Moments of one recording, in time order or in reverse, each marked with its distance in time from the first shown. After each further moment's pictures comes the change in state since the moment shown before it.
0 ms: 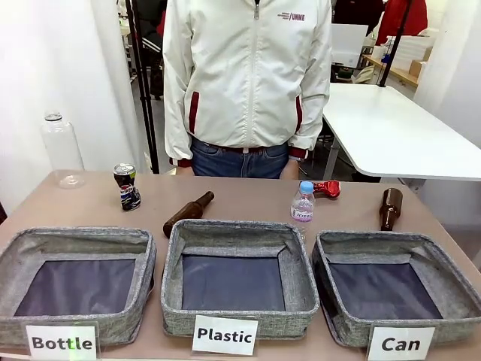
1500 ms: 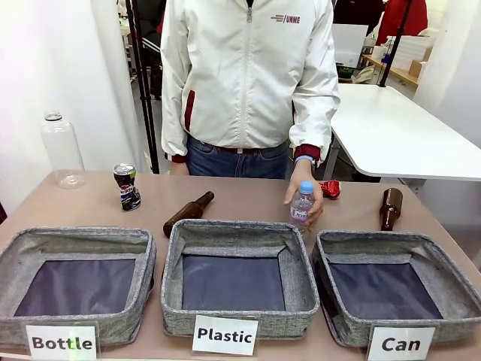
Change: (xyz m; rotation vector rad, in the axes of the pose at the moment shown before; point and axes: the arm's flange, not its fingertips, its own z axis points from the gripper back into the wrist) left arm -0.035 0.060 0.013 -0.083 -0.288 0.291; right arm -0.016 -0.081 0.023 0.063 -0.113 -0.203
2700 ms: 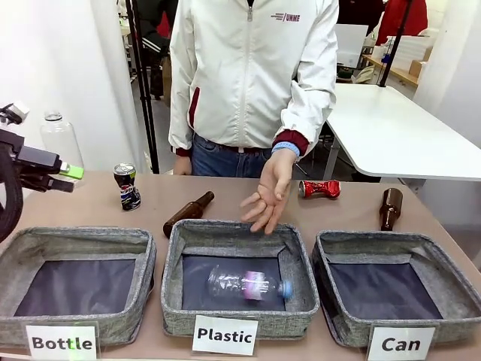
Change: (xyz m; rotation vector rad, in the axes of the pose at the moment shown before) left arm 0.107 0.028 -0.151 0.285 0.142 -0.159; right arm 0.000 0.000 0.000 0.003 0.002 0.001
